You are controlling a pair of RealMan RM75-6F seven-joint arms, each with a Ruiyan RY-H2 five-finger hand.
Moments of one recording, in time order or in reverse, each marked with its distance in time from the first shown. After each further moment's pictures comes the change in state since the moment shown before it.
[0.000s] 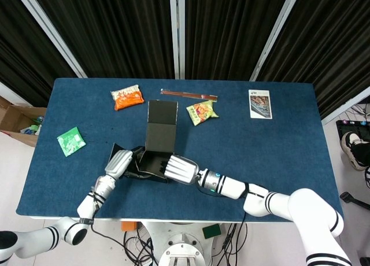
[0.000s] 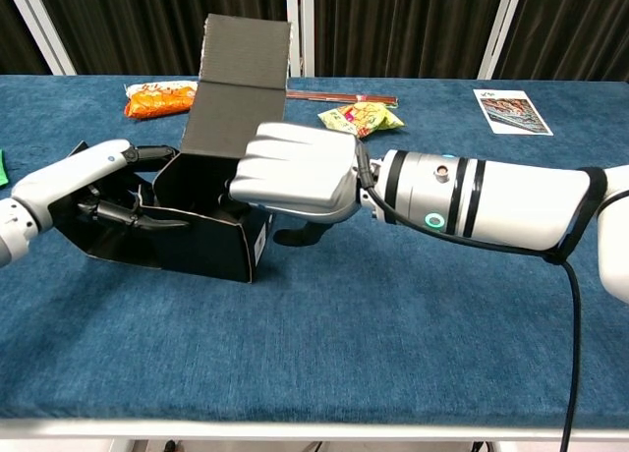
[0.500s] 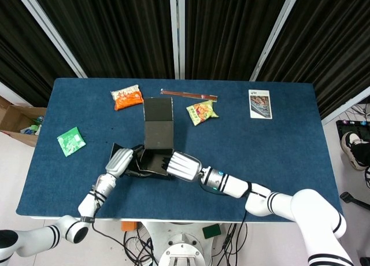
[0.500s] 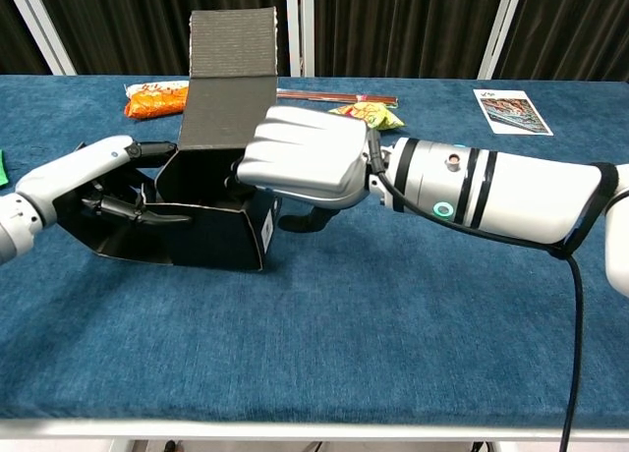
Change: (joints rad) left arm -0.009 0.000 -0.014 -0.005 -0.019 -0.019 0.019; right arm -0.026 0.009 0.010 0.006 0.015 0.031 0.000
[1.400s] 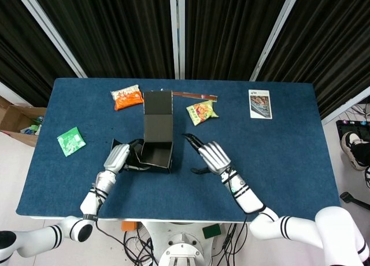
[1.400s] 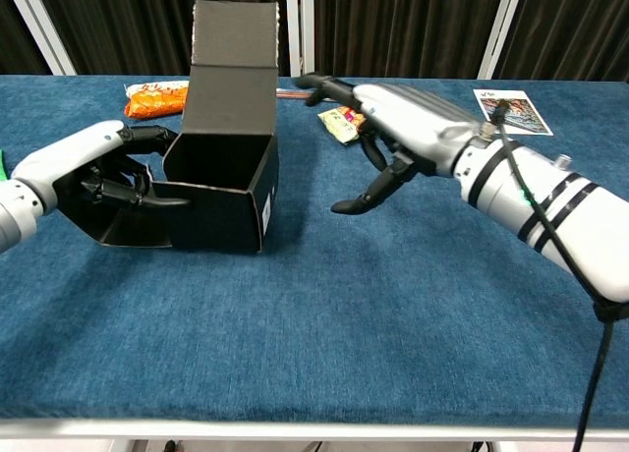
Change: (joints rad) left arm 0.009 -0.001 -0.076 -0.078 -0.125 -0.013 0.077; right arm -0.286 0.037 0.113 -0.297 0.396 0.084 0.282
